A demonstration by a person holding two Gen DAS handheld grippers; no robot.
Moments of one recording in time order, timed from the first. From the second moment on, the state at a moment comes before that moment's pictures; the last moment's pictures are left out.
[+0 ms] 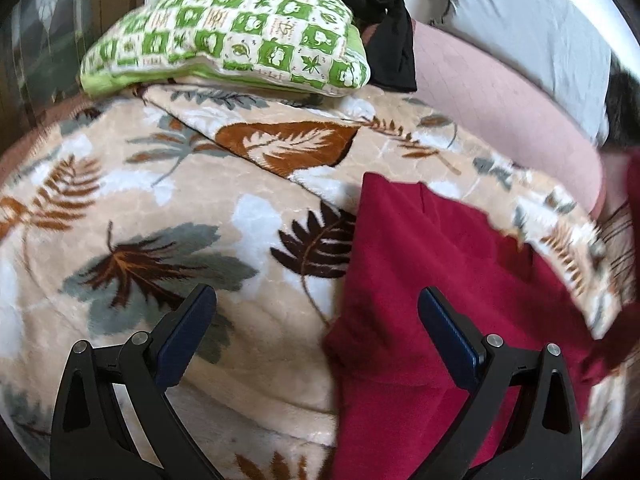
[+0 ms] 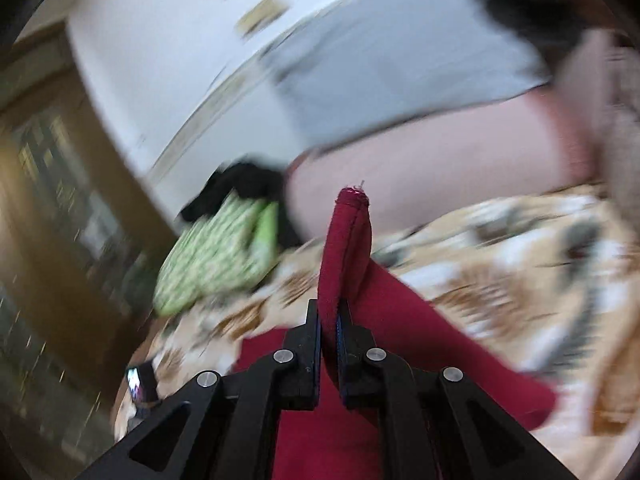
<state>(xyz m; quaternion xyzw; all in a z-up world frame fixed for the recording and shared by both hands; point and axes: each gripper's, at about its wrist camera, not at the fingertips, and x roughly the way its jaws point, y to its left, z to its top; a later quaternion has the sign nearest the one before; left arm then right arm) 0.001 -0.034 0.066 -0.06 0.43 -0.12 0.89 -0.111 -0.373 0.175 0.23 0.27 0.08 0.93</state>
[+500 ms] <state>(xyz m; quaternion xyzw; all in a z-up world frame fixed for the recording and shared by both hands) 0.003 -0.032 0.072 -0.12 0.43 -0.17 0.88 -0.090 -0.264 0.046 0.19 0.39 0.13 0.89</state>
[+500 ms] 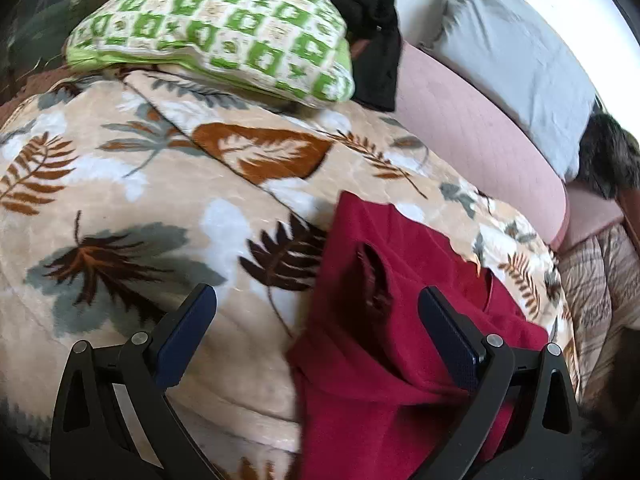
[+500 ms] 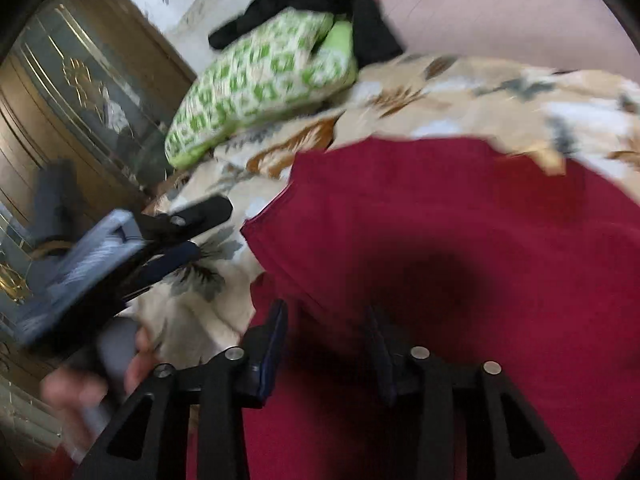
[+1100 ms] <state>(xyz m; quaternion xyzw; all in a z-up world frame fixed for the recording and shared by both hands) 0.013 -0.081 0.027 -0.02 0.48 -0.16 0.86 -0.108 -0.460 0.033 0.24 0.40 -0.10 0.88</state>
